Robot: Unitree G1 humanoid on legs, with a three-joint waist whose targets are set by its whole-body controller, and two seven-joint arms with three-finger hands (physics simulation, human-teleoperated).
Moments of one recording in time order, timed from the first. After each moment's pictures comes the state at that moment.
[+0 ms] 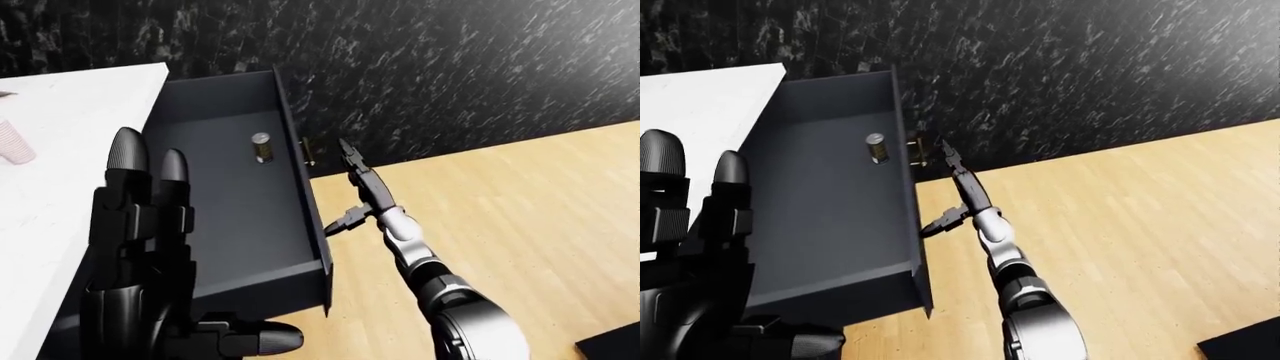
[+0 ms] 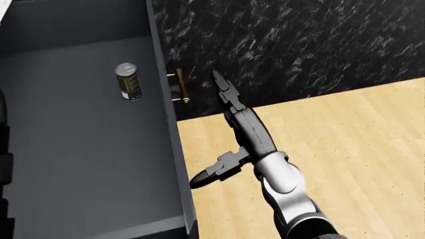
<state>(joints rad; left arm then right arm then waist) 0.38 0.07 -0.06 -1.01 -0.05 -0.01 0.00 -0.83 -0.03 -0.05 1.25 -0.19 -0.63 0.17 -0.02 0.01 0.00</state>
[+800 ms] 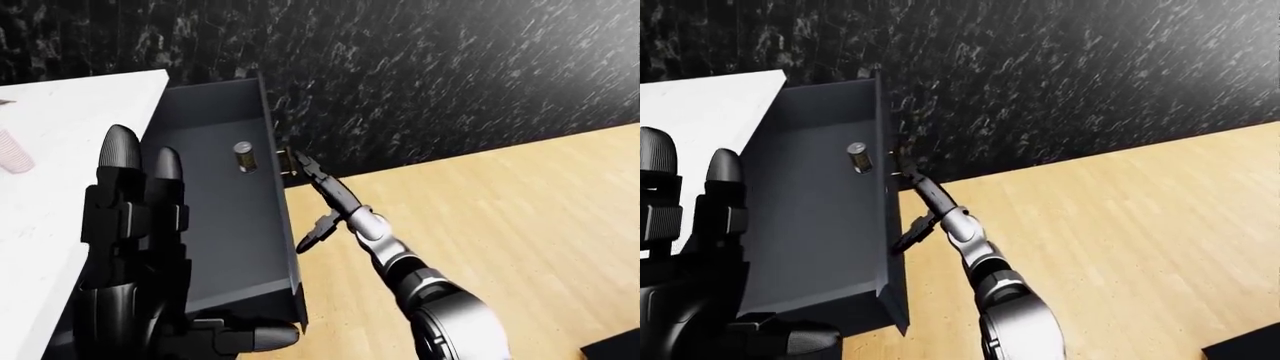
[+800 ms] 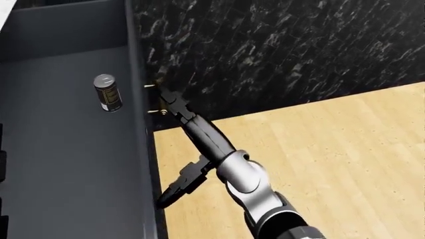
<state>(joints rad) 0.37 0.09 -0.04 -1.01 -0.07 0.00 0.02 -0.91 0.07 -0.02 1.32 -0.36 -0.61 0.20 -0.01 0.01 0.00</state>
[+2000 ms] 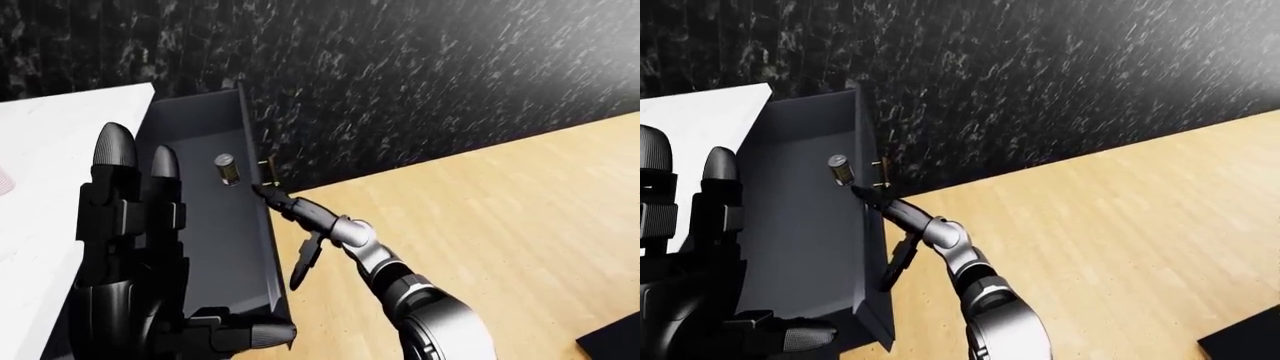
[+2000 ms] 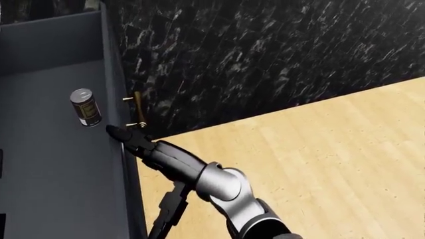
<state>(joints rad) 0.36 0.09 -0.03 -1.01 -0.08 0.01 0.02 -0.90 0.15 -0.04 1.31 -0.40 -0.56 0.52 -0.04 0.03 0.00</state>
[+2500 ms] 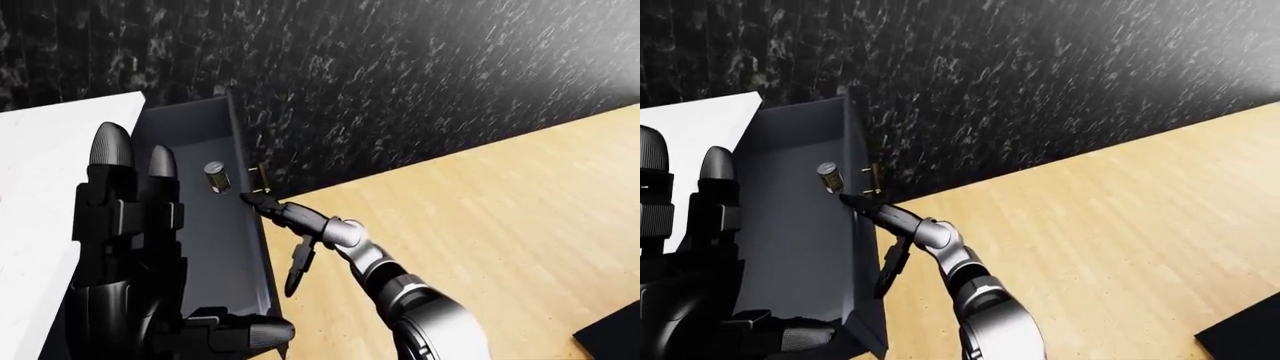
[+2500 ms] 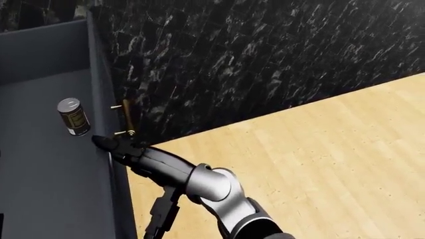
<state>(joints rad) 0.36 0.10 -0.02 -1.01 -0.09 0.01 0.03 -0.91 0.19 -0.04 1.30 -0.43 -0.52 0.56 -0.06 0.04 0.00</state>
